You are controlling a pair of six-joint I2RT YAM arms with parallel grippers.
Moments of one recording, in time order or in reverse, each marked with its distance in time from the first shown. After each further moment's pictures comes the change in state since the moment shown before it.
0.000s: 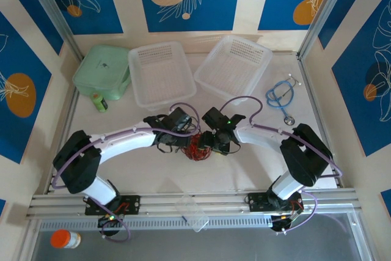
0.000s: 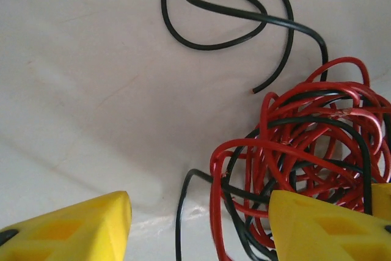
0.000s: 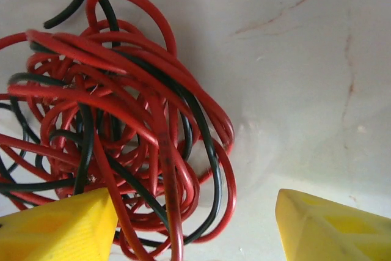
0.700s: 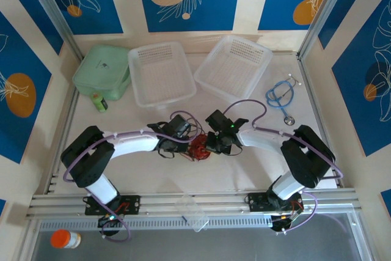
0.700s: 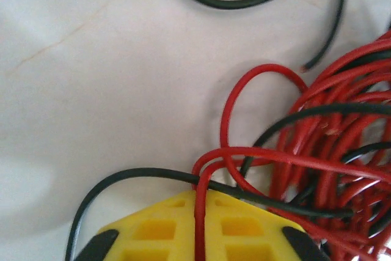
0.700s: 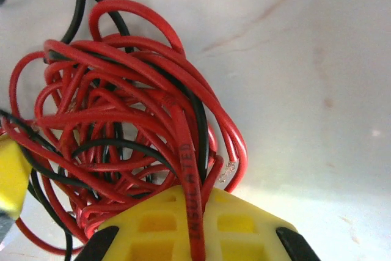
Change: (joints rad) left arm 0.005 0.061 -0.126 0.185 0.104 -0.067; right arm -0.035 -0.051 -0.095 0.091 0.010 0.050
